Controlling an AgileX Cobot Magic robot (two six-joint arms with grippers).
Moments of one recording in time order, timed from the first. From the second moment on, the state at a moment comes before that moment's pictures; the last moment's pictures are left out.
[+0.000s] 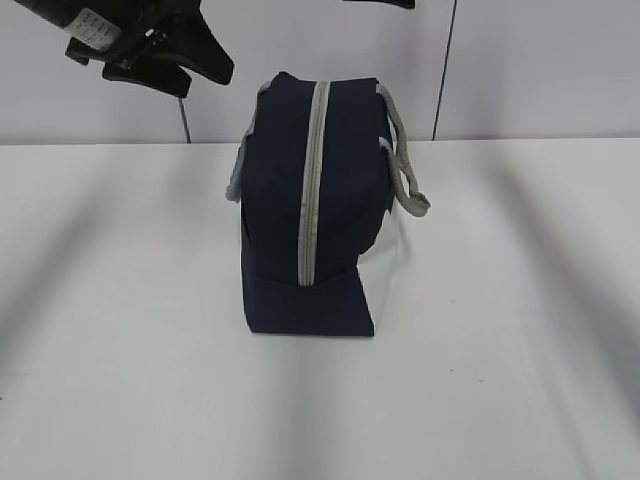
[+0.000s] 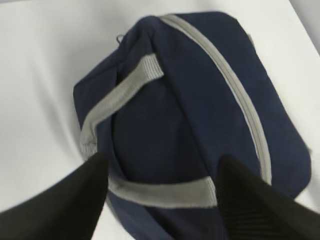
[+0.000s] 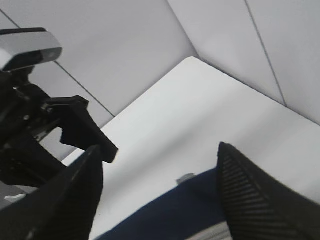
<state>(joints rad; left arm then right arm) -0.22 1.80 -1.67 -0.62 1.00 0.38 0.04 2.29 -2.30 -1.88 -1.18 2.19</state>
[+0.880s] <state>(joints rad) -0.22 1.49 -1.52 -0.27 1.23 0.10 0.21 1.46 -1.09 -1.87 -0.43 1.90</state>
